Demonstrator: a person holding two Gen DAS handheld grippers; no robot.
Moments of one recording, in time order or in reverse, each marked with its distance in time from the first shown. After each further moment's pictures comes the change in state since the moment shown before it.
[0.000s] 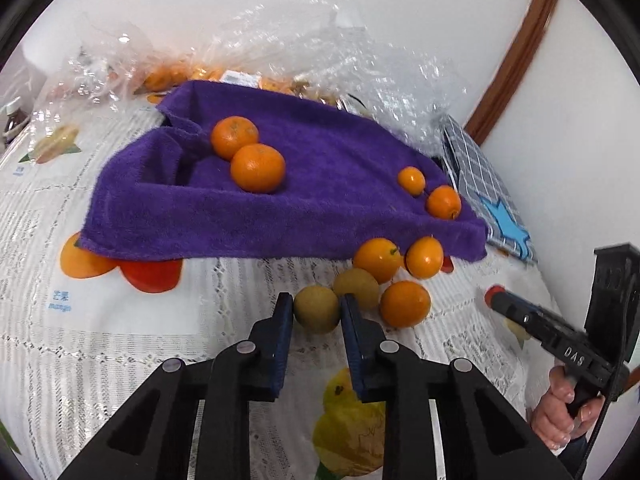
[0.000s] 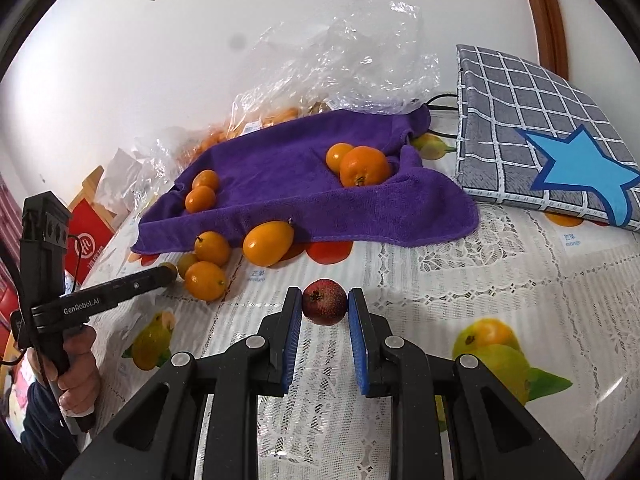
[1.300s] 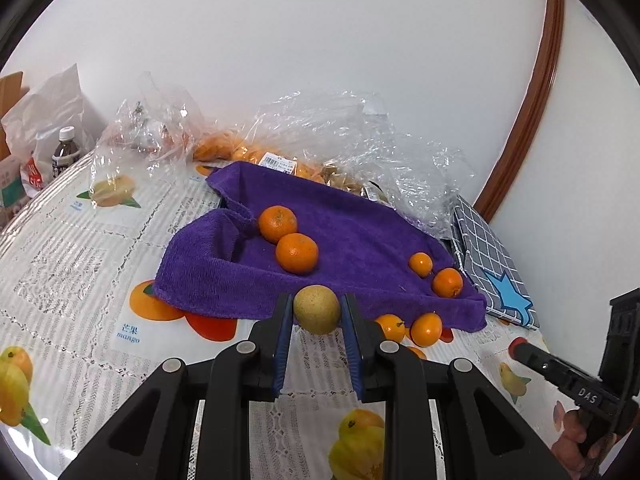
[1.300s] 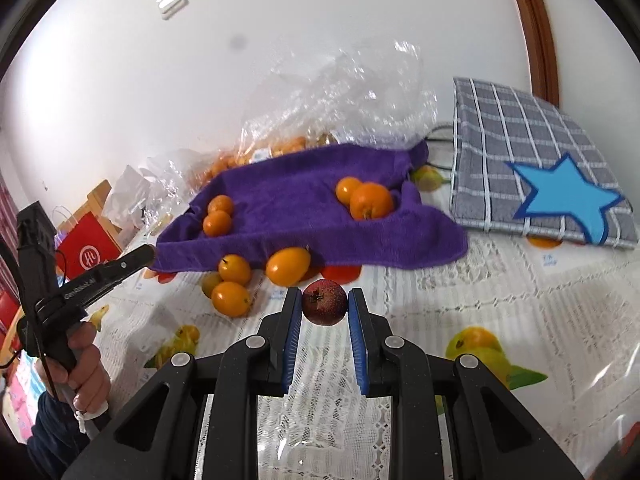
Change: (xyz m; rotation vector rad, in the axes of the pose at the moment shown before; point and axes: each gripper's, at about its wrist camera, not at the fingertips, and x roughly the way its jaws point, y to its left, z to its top) left arm -0.045 0.007 0.002 -0.055 -0.278 0.065; right arm -0.036 0.017 0.004 -0.020 -0.093 -0.017
